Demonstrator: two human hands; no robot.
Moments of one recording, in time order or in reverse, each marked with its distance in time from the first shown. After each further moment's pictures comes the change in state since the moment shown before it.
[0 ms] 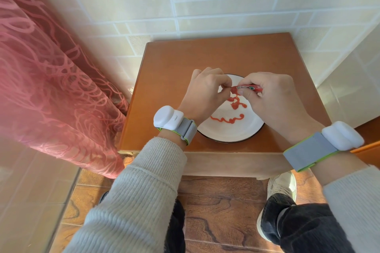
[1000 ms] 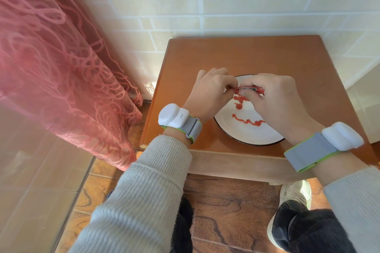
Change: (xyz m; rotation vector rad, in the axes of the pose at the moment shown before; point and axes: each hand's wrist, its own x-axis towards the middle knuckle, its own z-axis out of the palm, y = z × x) left_hand -0.014 -0.035 -0.025 0.059 -0.032 -0.050; right_hand 0.018 -0.030 0.038 0.054 -0.005 -0.072
